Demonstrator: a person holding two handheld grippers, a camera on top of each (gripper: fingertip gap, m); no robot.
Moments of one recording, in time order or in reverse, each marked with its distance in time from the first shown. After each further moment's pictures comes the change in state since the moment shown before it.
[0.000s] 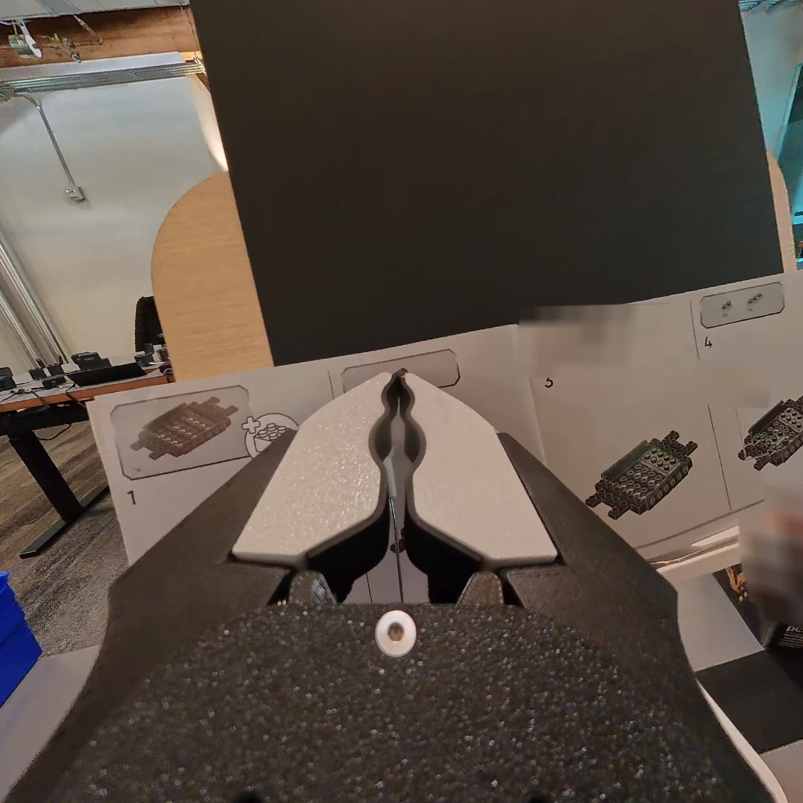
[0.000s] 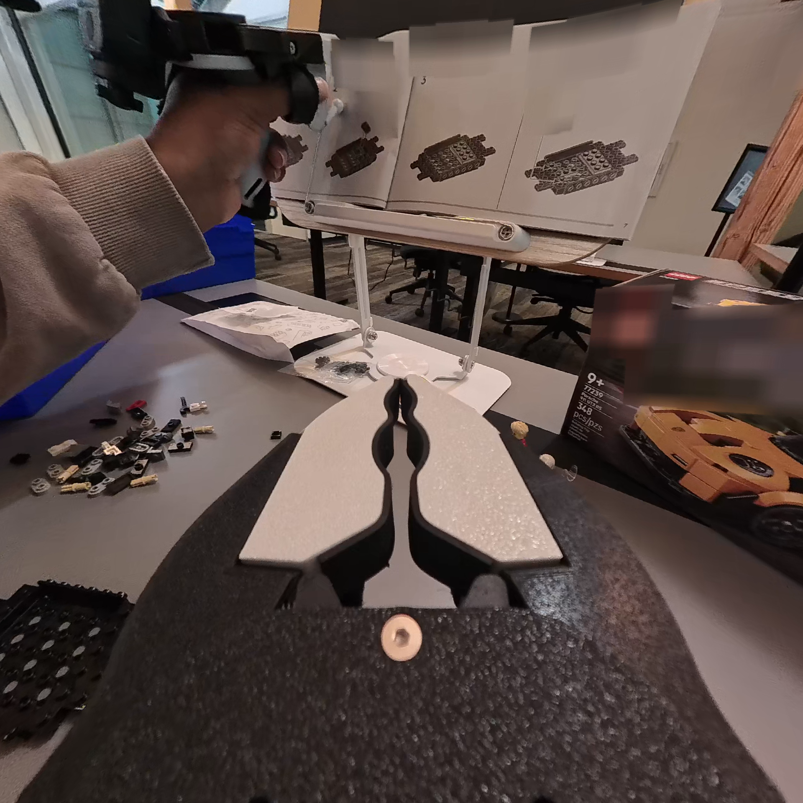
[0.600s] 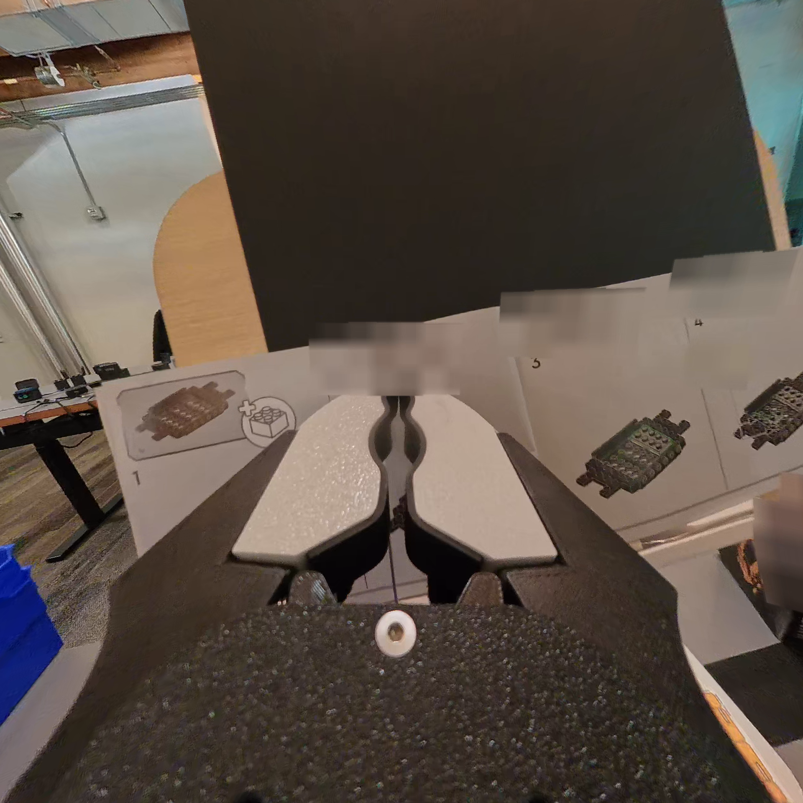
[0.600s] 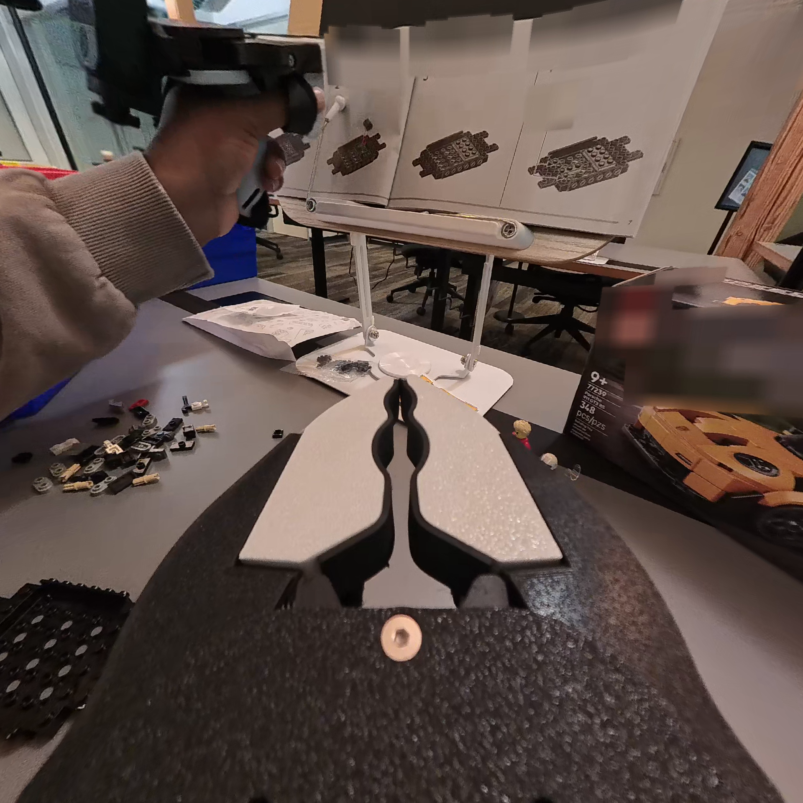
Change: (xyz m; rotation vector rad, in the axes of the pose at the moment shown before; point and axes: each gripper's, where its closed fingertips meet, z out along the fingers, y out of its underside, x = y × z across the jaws) left arm 0.005 0.005 -0.008 0.015 -0.020 0.037; right arm -0.001 0.001 0.000 -0.003 -0.002 0.001
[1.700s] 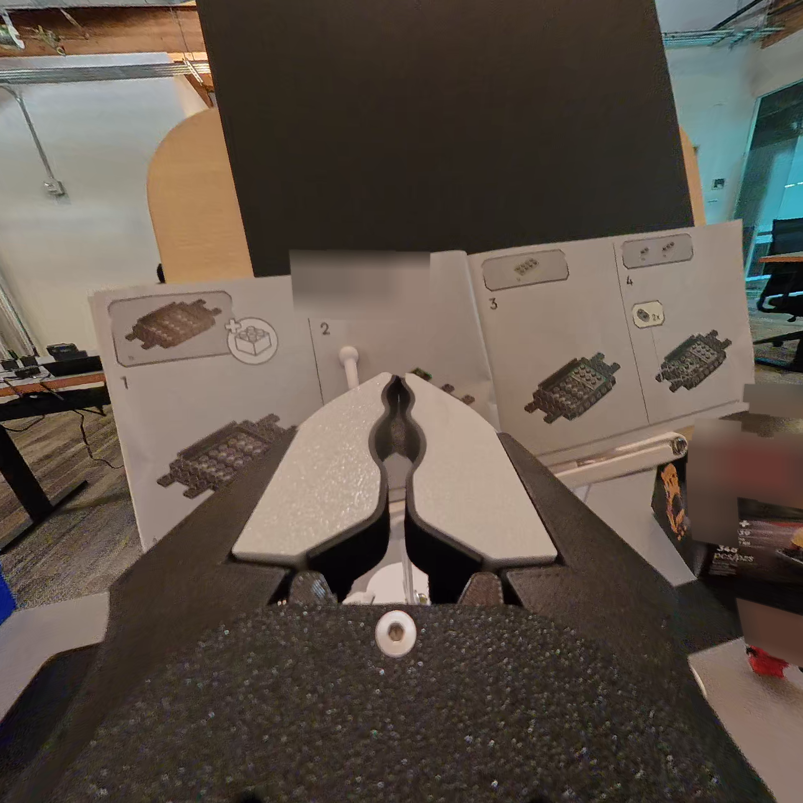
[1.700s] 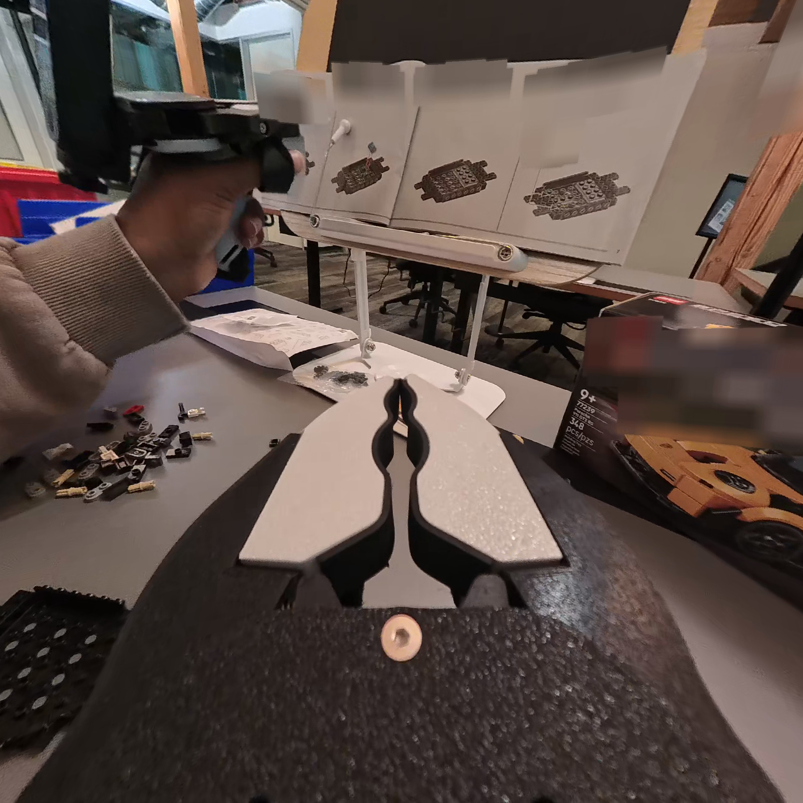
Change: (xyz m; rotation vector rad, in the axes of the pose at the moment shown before) left arm 0.012 0.020 -0.038 0.009 0.047 -0.070; right arm -0.002 -0.009 -0.002 0.031 0.013 -0.036
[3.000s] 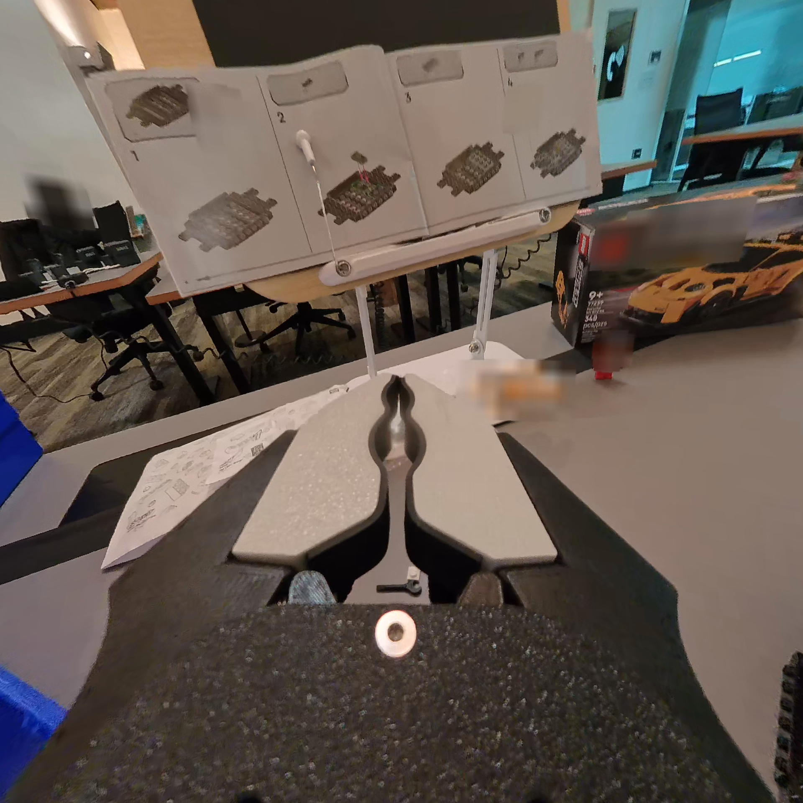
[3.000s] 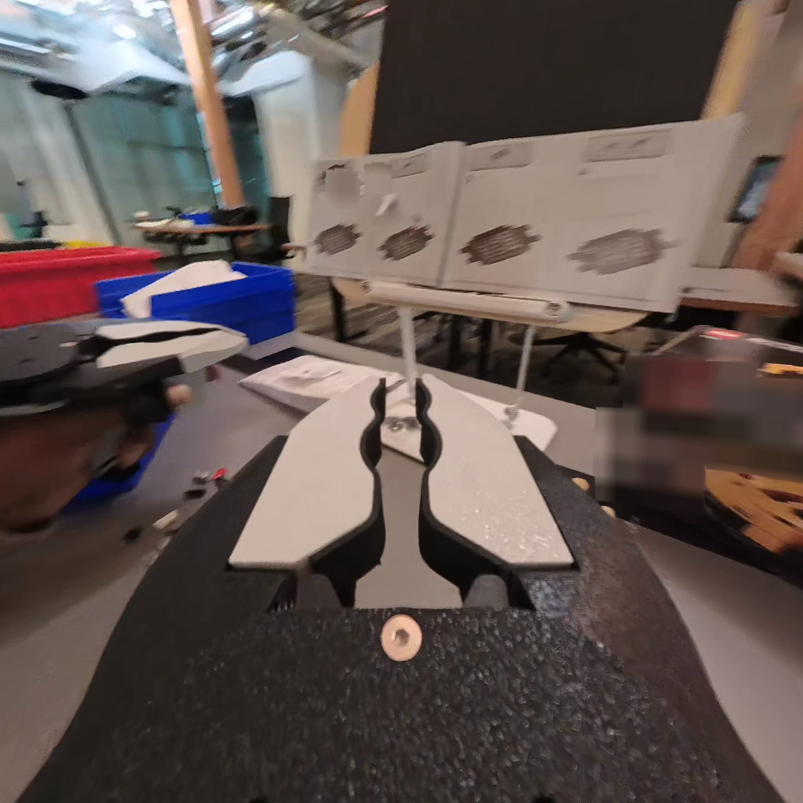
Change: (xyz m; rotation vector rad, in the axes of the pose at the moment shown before) left arm 0.008 0.063 -0.163 -0.208 0.171 0.023; right arm -0.041 -0.049 0.004 0.038 -0.016 0.107
